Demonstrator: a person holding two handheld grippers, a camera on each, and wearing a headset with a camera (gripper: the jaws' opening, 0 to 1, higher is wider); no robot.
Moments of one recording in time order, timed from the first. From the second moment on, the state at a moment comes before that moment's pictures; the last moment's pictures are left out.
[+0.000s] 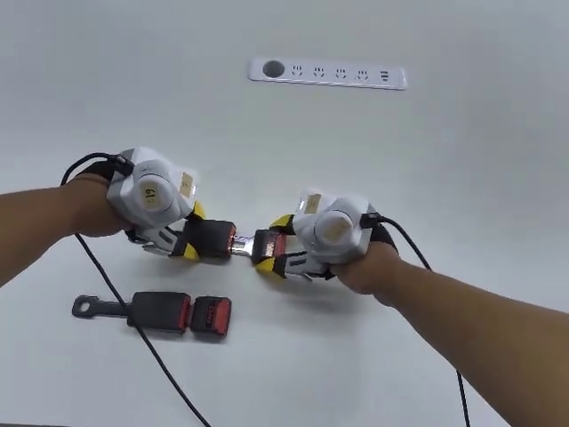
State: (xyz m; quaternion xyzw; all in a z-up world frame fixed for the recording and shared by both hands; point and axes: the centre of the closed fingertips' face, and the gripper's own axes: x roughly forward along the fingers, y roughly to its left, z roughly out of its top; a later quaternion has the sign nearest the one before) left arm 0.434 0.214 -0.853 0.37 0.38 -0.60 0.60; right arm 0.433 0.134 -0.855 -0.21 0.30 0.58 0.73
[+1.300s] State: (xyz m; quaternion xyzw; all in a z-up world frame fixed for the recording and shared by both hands) left arm 0.434 0.214 -0.852 0.37 0.38 -0.60 0.60; right arm 0.424 0.031 -0.855 -0.21 0.31 0.55 0.74
